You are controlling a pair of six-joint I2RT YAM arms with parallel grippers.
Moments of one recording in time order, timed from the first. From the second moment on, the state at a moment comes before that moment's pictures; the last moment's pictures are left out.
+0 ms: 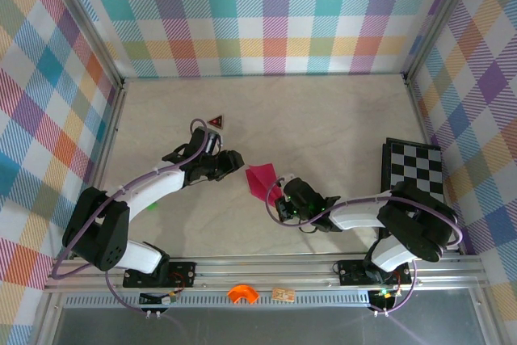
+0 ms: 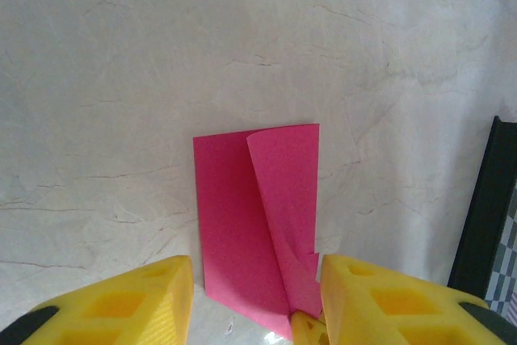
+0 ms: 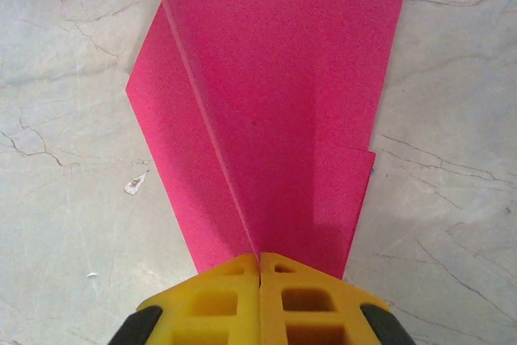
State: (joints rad) left arm -0.47 1.42 0.83 -0.28 0.28 -0.89; right arm 0.94 1.50 0.45 0.25 0.06 0.41
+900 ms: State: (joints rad) left arm -0.62 1.62 0.74 0.10 0.45 -1.00; right arm 0.77 1.57 0.38 0.50 -0.28 0.64
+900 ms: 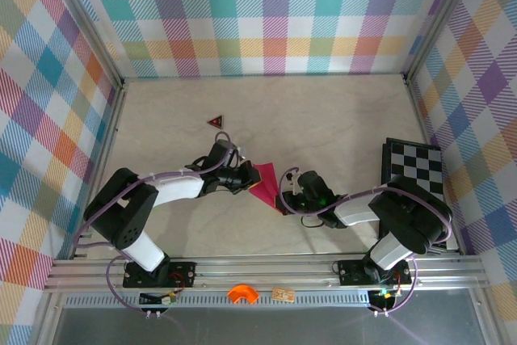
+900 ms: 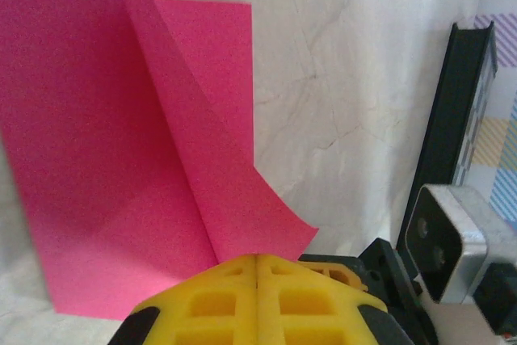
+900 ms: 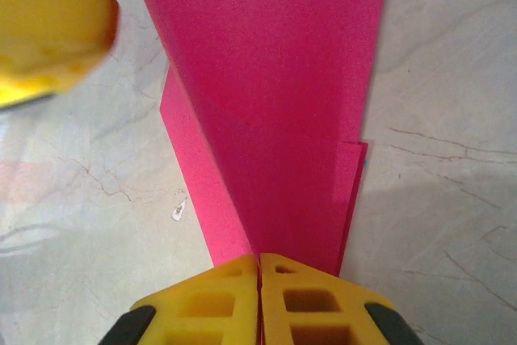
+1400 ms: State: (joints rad) left arm -0.65 1.74 0.78 0.18 0.45 -1.02; right arm 0.75 1.58 0.37 0.54 -0.34 0.69
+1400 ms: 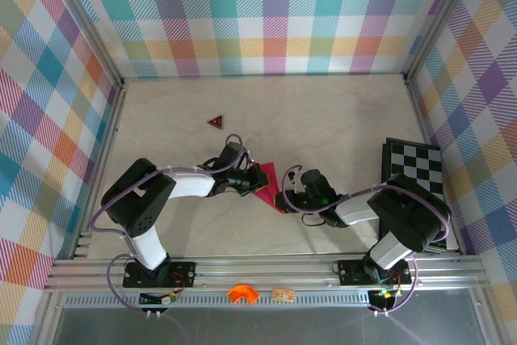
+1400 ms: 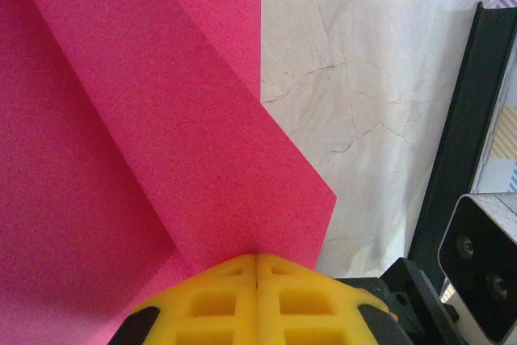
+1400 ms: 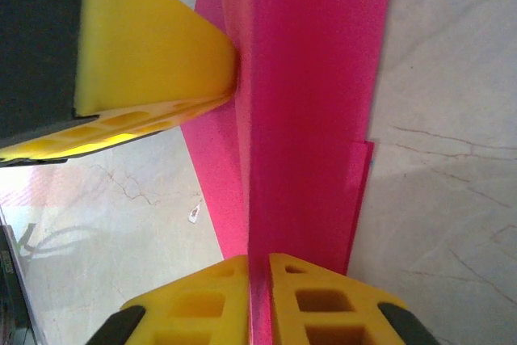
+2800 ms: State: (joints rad) left arm -0.65 1.79 0.83 0.15 0.45 -0.99; right arm 0.61 1.69 0.33 0.74 -0.60 0.85
